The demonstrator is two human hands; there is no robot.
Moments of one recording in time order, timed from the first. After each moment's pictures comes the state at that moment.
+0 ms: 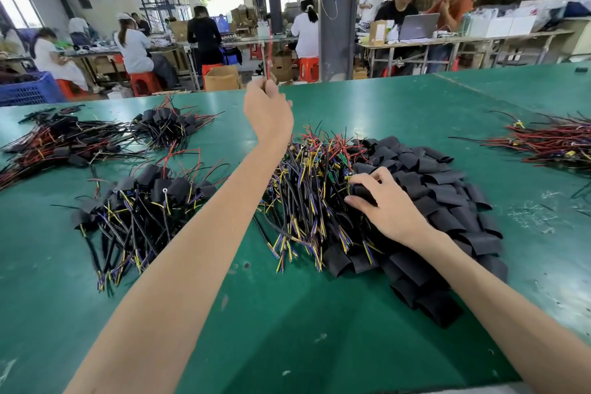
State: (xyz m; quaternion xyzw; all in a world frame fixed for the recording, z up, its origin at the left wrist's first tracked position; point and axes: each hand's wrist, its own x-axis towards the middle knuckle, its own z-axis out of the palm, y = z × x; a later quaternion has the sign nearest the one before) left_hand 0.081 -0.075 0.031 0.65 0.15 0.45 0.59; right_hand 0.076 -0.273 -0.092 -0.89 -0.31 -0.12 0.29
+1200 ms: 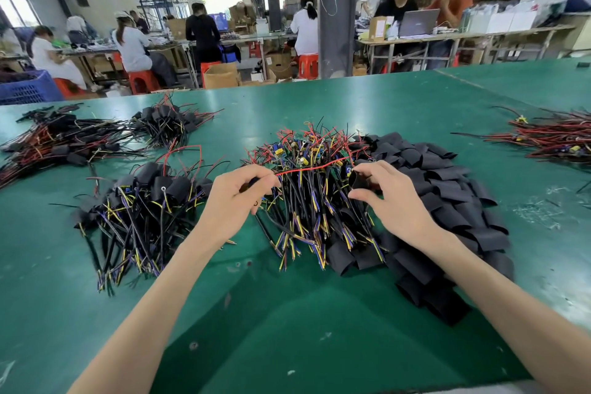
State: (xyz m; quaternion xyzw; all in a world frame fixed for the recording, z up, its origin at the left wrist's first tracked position) left_hand -0.038 -0.027 -0.054 0.83 -0.05 0.25 0.50; right_hand 0.064 -0.266 -0.079 -0.84 -0.33 -0.17 0.39
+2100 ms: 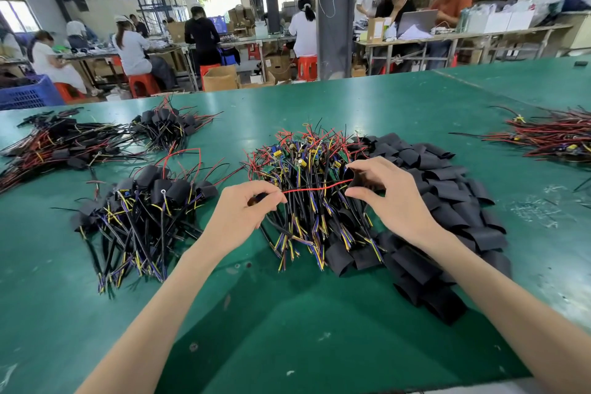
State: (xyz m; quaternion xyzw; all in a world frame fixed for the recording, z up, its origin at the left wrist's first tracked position) left_hand -0.039 -0.031 -0.065 0.87 -0.02 0.20 0.45; right_hand 0.057 -0.269 -0.073 -0.80 -0.35 -0.18 0.45
